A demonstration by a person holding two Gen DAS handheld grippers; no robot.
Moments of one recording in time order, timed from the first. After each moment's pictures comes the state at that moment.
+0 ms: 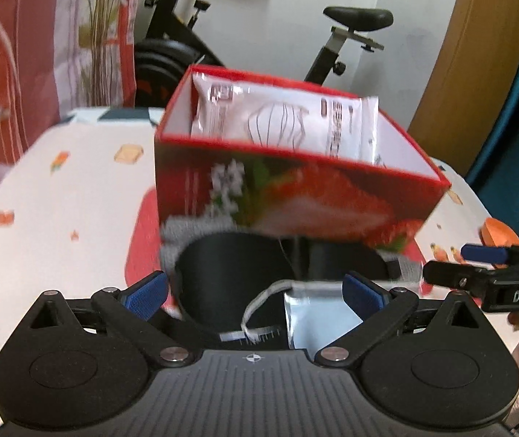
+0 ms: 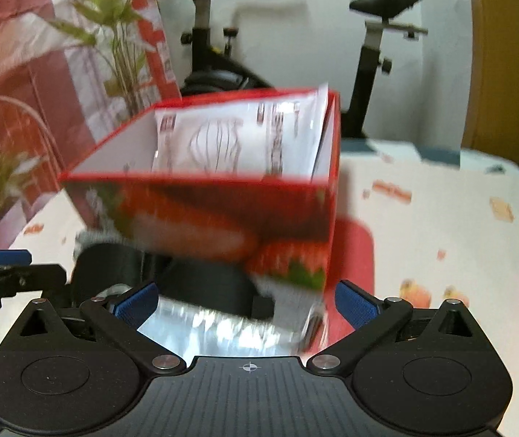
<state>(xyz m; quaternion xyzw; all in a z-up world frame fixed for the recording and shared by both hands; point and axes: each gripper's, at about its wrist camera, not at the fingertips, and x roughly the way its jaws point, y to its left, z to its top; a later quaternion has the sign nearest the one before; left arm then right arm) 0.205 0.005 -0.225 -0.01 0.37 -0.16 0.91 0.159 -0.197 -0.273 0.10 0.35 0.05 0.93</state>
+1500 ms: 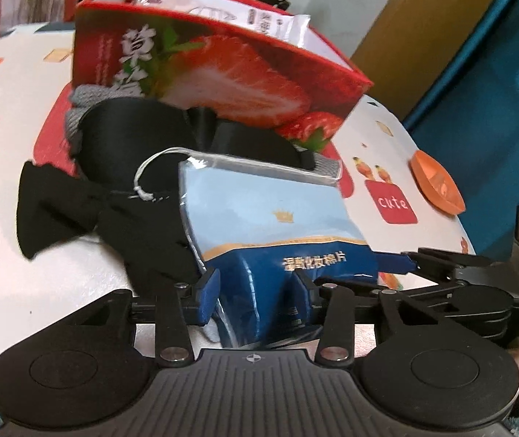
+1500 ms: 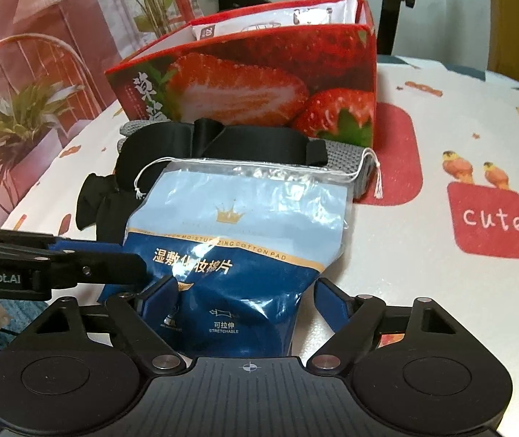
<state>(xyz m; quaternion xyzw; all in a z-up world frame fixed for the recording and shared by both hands) 0.144 -0.020 -0.277 -0.06 0.46 -0.26 0.85 0.095 -0.165 -0.323 0.12 0.42 0.10 0.89</state>
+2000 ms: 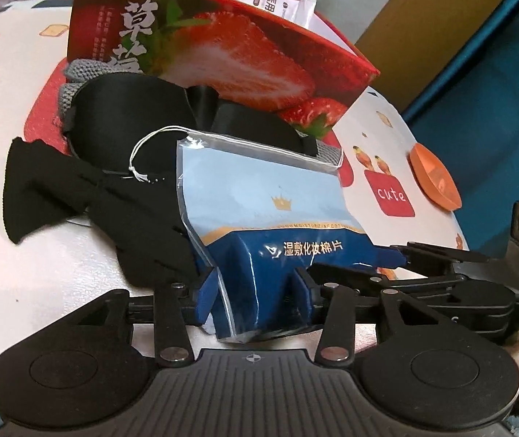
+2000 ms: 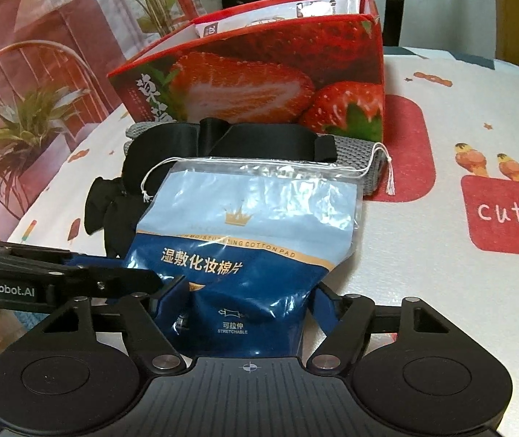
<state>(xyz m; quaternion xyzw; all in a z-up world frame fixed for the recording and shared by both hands) 0.157 -0.017 -0.289 -0.08 0.49 -0.27 0.83 0.101 -0.166 -0.326 0.14 0.42 0.12 0.89</state>
